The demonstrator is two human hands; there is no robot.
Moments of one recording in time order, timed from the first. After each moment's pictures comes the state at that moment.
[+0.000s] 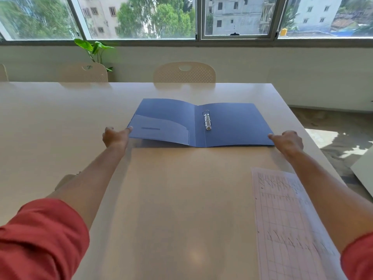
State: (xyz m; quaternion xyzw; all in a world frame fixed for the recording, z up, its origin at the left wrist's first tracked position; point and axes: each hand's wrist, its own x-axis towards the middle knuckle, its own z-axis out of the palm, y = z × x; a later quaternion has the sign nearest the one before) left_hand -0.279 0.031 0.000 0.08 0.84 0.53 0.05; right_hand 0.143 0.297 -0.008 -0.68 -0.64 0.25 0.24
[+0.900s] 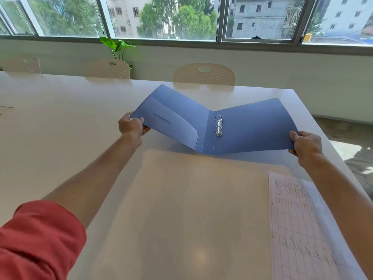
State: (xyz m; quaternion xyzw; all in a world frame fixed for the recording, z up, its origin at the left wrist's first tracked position) left_hand -0.264 0.017 0.036 0.05 0.64 0.75 0.13; right_hand 0.128 0.281 0.005 -0.54 -0.55 0.47 0.43
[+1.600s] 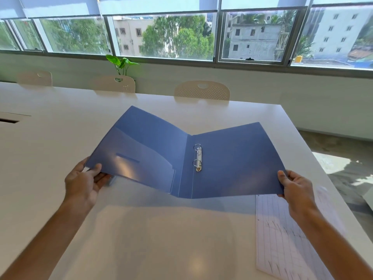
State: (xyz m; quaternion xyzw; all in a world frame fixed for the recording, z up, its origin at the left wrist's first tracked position) left_hand -0.179 -0.210 0.036 0.04 0.54 0.83 0.15; right_hand 0.199 0.095 0.009 -0.45 -0.60 0.50 0.44
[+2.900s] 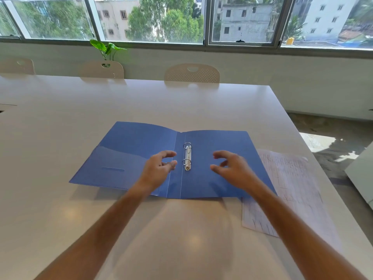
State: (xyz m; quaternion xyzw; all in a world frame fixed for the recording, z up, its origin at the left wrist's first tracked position) left_hand -0.052 -0.128 0.008 0.39 0.76 0.48 0.22; right_hand 0.145 0.023 0.017 -0.34 -0.86 0.33 0.19
